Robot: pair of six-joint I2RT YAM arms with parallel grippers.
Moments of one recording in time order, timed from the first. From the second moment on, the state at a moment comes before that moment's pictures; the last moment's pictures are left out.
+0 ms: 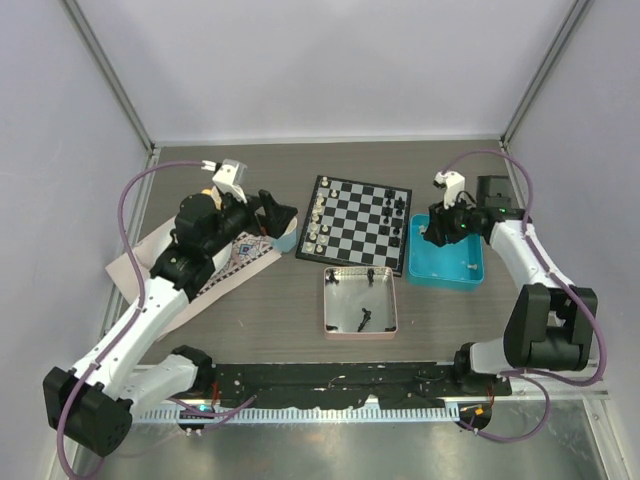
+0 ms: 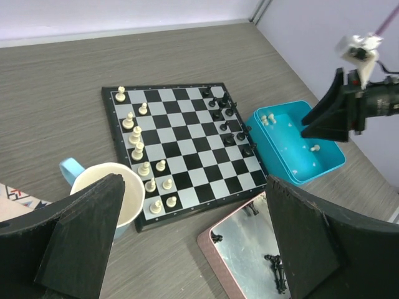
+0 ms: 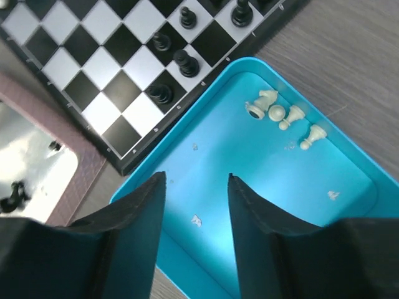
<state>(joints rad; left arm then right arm) -0.42 0.98 0.85 -0.01 0.23 -0.32 -0.12 1.38 0.99 -0.55 -0.61 -0.50</state>
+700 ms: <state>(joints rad) -0.42 1.05 0.85 0.04 0.27 -0.34 0.00 1.64 0.98 -0.31 -0.03 -0.12</state>
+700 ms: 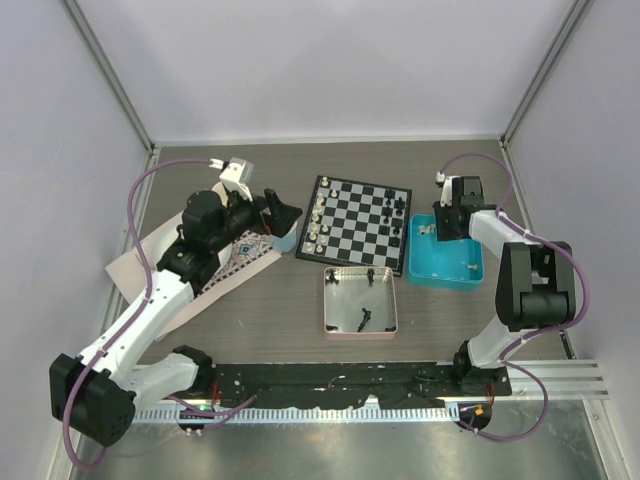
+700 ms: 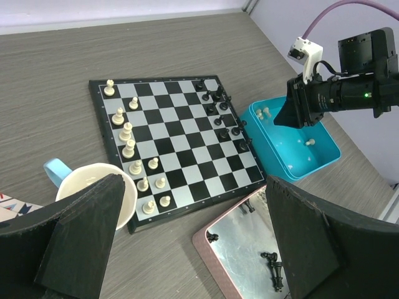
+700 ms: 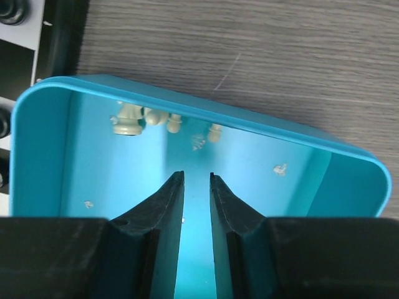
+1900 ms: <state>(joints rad) -0.42 1.05 0.85 0.04 0.31 -0.34 0.00 1.74 0.97 -0.11 0.09 0.04</state>
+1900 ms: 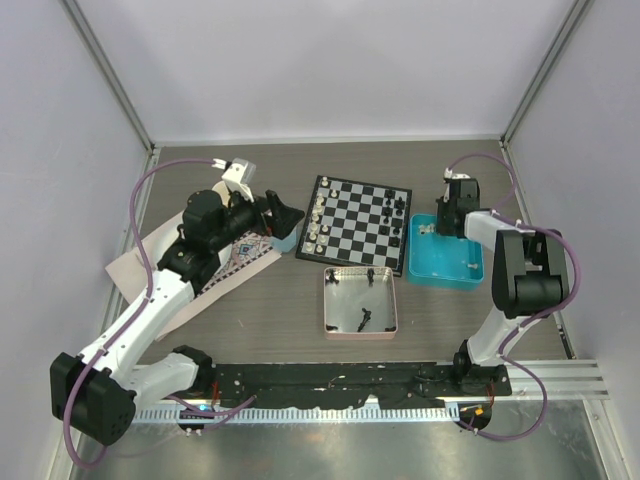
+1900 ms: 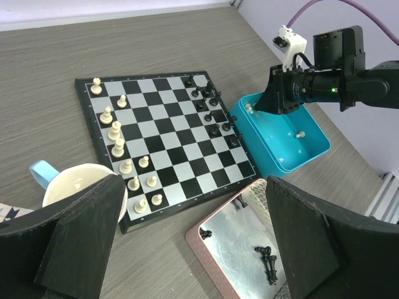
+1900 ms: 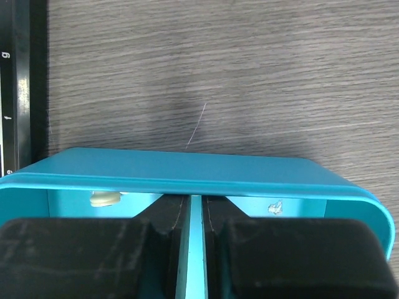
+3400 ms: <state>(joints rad) -0.43 1.13 0.84 0.19 0.66 -0.37 -0.03 1.69 1.01 -0.56 -0.21 -0.46</state>
